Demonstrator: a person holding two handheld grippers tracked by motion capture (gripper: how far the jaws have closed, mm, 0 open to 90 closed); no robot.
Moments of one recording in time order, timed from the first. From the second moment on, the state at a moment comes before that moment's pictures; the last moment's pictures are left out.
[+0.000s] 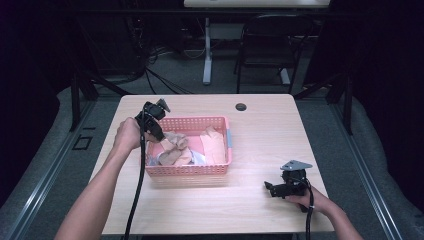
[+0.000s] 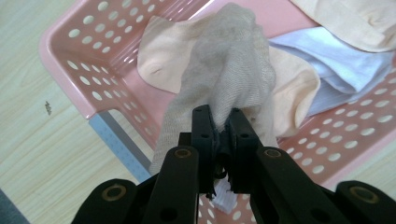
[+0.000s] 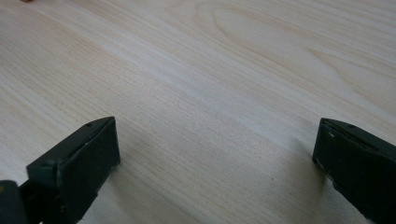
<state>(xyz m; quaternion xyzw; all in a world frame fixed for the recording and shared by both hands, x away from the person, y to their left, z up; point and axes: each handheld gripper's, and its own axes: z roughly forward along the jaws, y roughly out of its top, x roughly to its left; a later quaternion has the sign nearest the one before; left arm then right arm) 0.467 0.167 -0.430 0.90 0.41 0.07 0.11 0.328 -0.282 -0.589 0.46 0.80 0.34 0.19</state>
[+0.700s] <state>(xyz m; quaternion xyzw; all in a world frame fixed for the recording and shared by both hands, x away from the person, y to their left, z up) 0.456 0.170 -0.388 0.91 0.39 0.07 0.14 0.328 -0.282 -0.589 0.46 0.80 0.33 0.19</state>
